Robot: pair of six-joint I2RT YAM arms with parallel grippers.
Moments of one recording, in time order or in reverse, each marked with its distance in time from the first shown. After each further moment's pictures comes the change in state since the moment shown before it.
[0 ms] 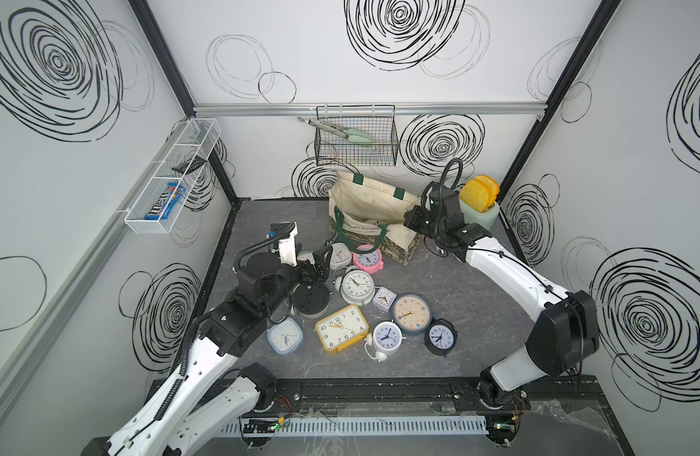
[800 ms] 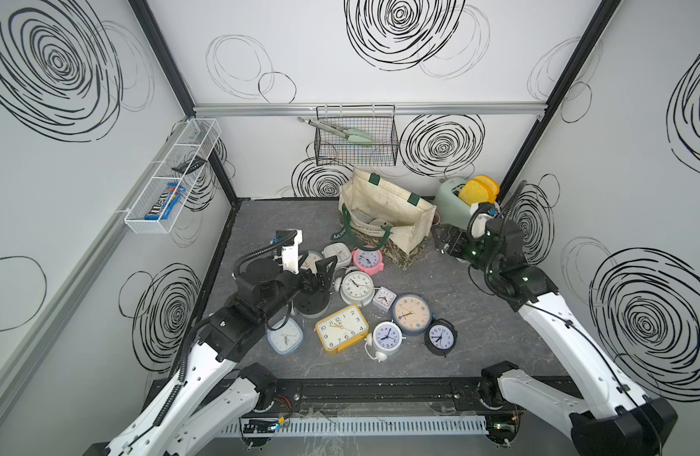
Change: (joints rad) left arm 0.002 -0.045 -0.062 -0.006 0.127 0.008; right arm -0.130 -0.544 -0.318 -0.157 -0.038 -0.156
